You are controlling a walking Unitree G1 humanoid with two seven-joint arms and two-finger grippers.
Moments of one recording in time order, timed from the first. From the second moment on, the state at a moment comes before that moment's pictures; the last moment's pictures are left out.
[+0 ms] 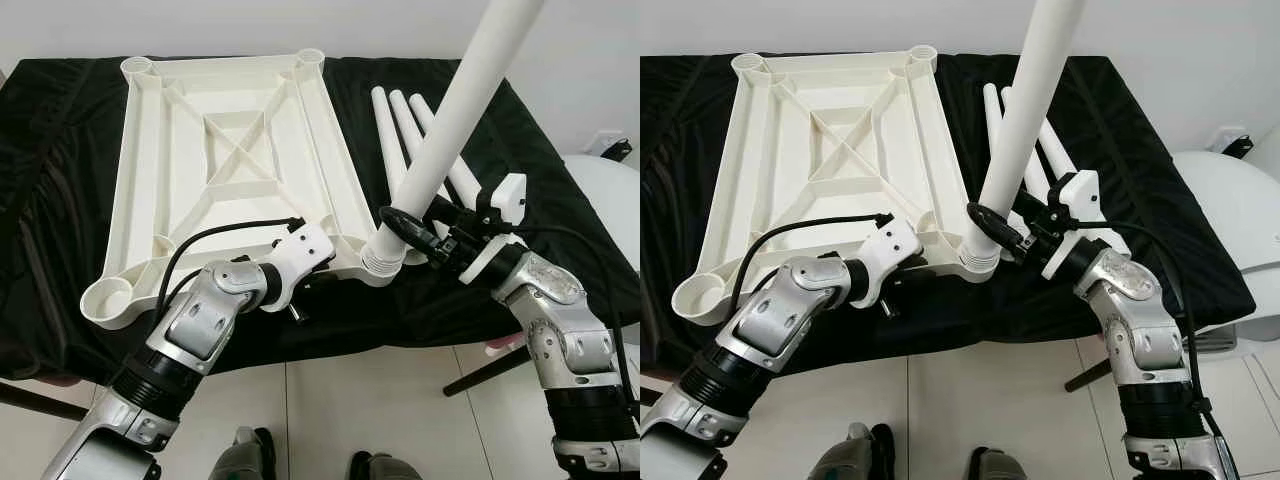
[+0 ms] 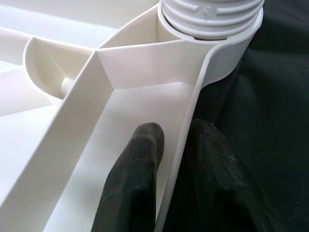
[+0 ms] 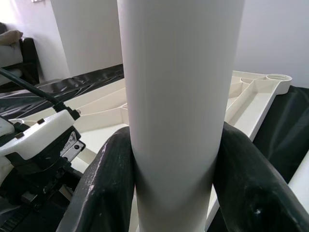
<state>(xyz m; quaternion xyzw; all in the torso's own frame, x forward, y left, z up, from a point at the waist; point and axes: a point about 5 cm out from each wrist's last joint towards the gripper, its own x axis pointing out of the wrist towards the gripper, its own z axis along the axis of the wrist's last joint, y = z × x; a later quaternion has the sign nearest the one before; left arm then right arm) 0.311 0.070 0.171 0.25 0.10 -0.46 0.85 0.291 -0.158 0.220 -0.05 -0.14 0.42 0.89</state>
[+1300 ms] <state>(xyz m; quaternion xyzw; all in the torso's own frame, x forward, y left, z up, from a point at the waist) 0.311 0.072 0.172 0.25 0.10 -0.45 0.85 0.287 -0.146 0.214 -0.01 -0.17 0.36 0.92</state>
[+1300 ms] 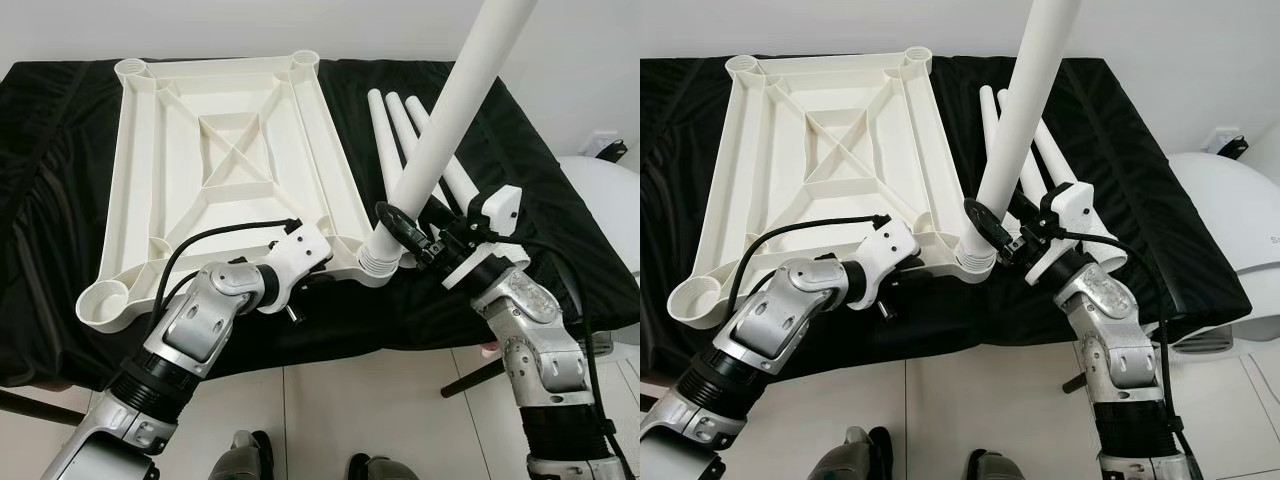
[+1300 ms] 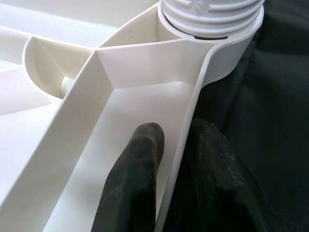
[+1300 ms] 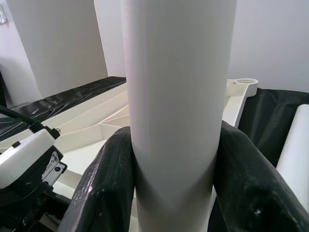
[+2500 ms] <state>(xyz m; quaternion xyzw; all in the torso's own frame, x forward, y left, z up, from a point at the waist) 0.309 0.071 0.173 0.25 0.11 -0.45 0.85 0.282 -0.149 0.210 -0.05 -0.16 0.38 0.91</state>
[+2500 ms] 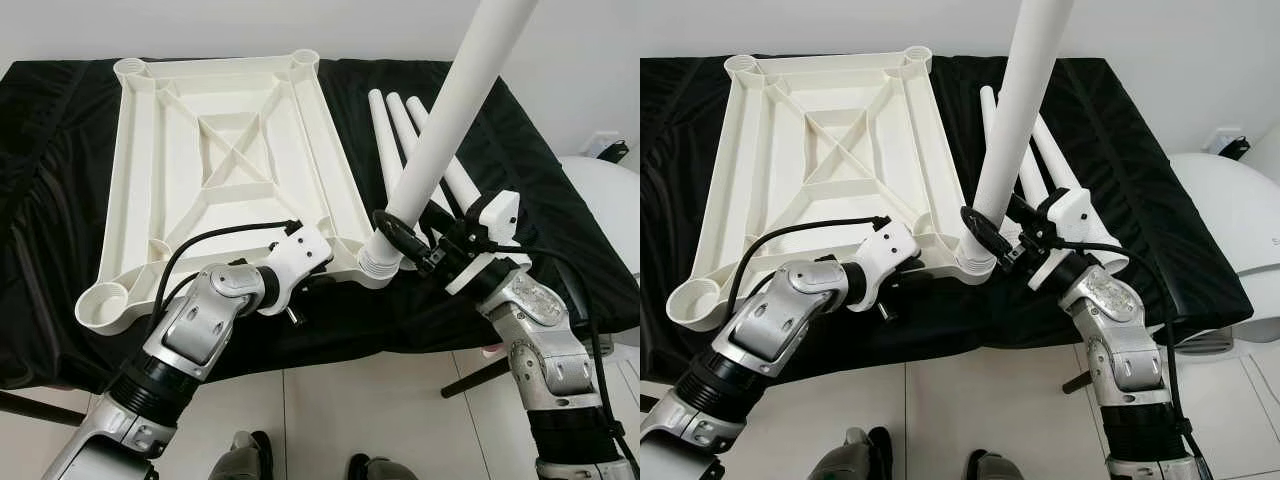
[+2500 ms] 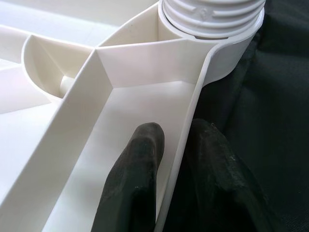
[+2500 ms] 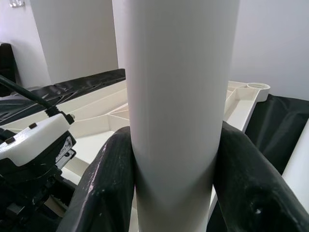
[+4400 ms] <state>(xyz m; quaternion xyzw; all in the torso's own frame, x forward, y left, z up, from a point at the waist) 0.307 0.074 0.172 0.25 0.11 -0.44 0.85 0.289 -0.137 0.204 0.00 -0.17 0.34 0.92</state>
